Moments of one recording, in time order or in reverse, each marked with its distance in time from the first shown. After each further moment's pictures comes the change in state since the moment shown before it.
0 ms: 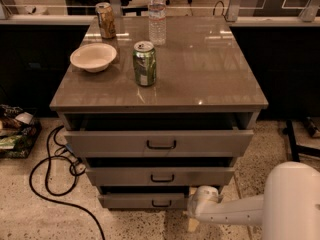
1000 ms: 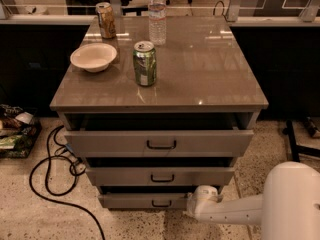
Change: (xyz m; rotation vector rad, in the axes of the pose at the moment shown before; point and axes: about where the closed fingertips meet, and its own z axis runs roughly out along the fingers) arm 0.000 0.003 0.001 -0.002 0.006 0.000
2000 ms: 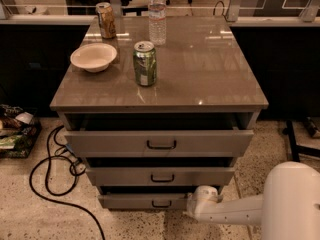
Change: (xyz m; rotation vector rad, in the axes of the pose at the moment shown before) arm 0.000 0.001 -0.001 -0.002 0.000 0.000
